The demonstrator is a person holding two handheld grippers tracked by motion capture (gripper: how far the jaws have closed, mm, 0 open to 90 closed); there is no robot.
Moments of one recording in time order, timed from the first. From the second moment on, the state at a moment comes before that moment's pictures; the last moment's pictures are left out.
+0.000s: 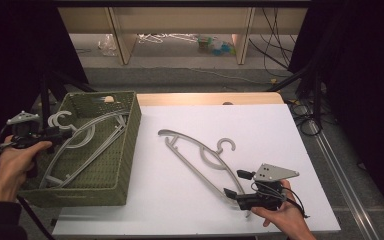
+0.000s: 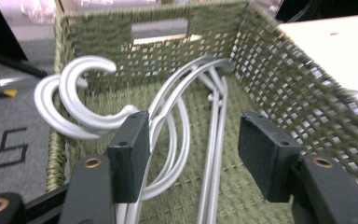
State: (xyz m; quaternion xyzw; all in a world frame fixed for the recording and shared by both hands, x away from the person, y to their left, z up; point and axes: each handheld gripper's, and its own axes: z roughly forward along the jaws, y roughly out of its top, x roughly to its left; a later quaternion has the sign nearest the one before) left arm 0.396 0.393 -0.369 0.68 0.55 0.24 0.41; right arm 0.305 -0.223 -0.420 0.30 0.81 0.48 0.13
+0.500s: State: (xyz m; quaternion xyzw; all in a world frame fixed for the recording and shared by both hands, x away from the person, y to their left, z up) left arm 0.349 0.352 -0.350 0.69 0.51 0.24 0.46; right arm 0.305 -0.223 -0.420 0.30 0.81 0.48 0.13
